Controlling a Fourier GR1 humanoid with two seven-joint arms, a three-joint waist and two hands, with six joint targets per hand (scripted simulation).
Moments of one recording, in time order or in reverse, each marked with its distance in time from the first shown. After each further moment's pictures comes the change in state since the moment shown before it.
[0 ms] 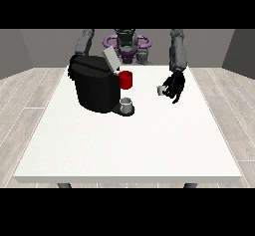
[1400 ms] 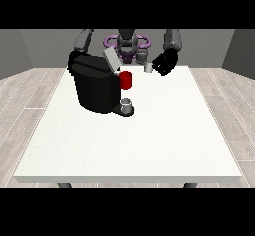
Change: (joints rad) left arm -0.111 -0.144 0.052 -0.054 0.068 -0.188 0.045; right arm 0.088 -0.038 -0.035 0.181 -0.021 0.048 -0.067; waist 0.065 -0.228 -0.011
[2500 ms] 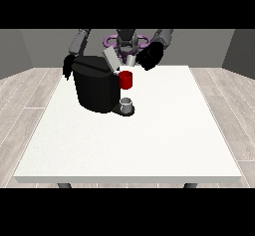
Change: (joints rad) left arm -0.213 -0.048 0.077 -0.101 0.051 -0.048 0.197; right arm -0.096 -0.055 -0.035 0.098 -0.043 0.096 -0.101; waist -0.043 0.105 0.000
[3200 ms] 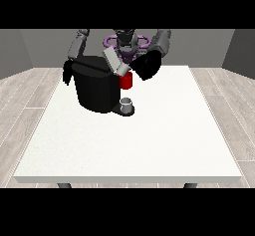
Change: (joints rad) left arm -0.157 0.108 0.109 0.079 0.048 0.019 0.015; right arm -0.091 -0.010 0.024 0.011 0.007 0.050 -0.023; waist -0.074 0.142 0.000
